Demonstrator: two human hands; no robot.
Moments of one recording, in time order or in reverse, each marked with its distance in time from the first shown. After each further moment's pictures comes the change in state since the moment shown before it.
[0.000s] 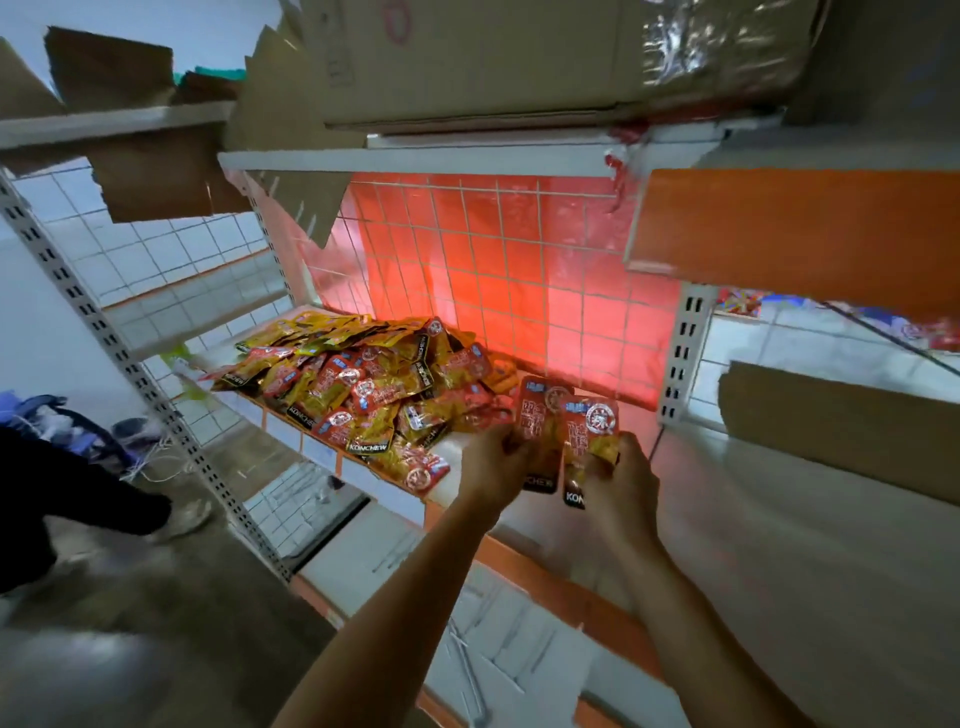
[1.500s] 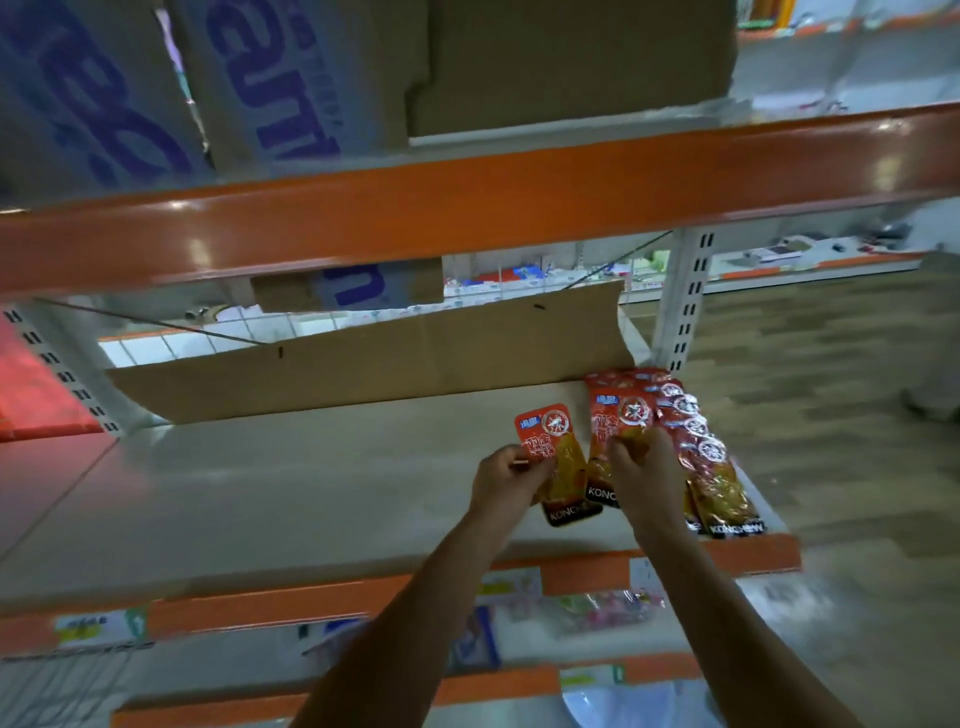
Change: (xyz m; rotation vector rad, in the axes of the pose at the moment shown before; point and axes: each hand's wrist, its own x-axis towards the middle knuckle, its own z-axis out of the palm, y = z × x) left_hand -0.381 0.365 0.479 -0.430 -0.726 -0.169; right_hand -0.134 0.295 -0.645 0.145 0.586 0.196
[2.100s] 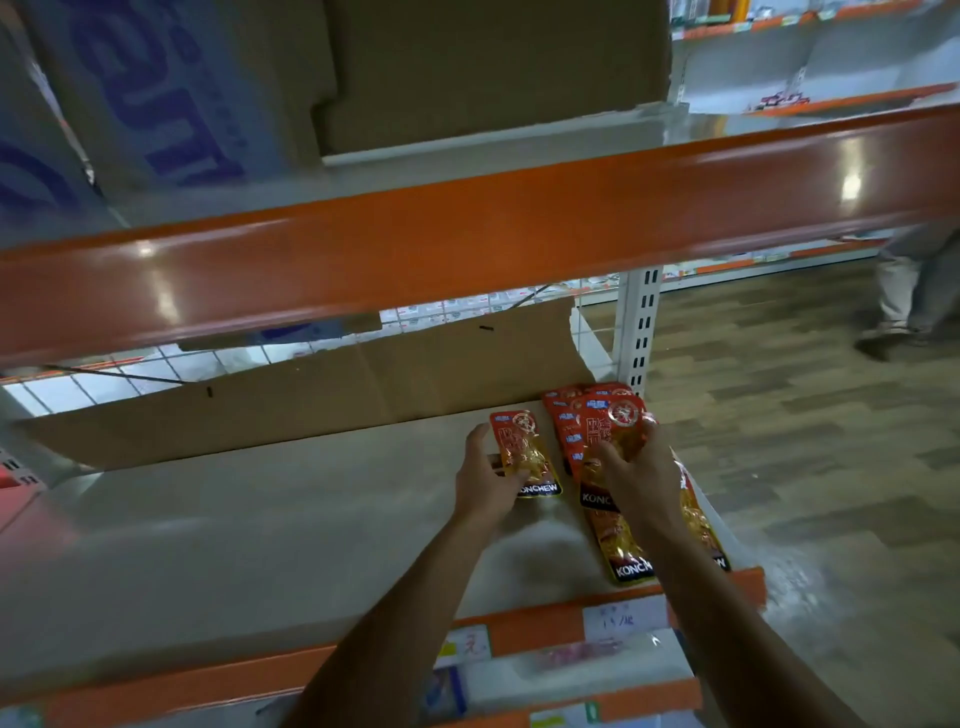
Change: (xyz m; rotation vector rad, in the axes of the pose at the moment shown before) left_hand 0.062 0.004 0.046 0.183 0.076 0.074; right_hand 0.064 0.020 -0.032 0.084 0.027 0.068
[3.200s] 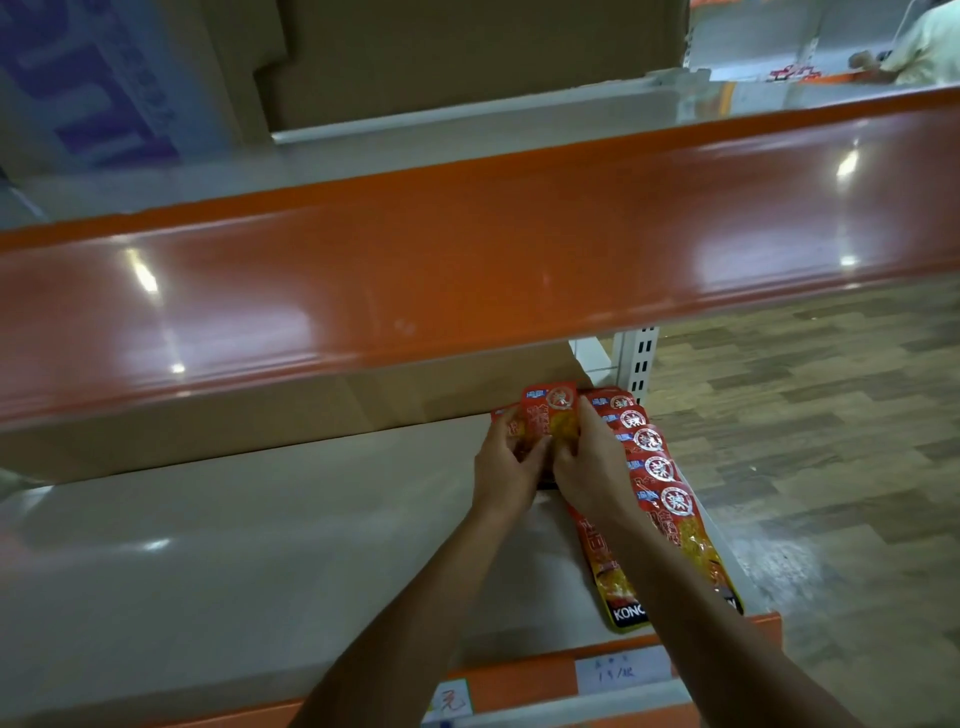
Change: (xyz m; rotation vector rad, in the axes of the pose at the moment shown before) left_hand 0.031 0.022 0.038 0.039 -0.002 0.193; right_hand 0.039 -0.011 0.041 -0.371 -0.225 -0.157
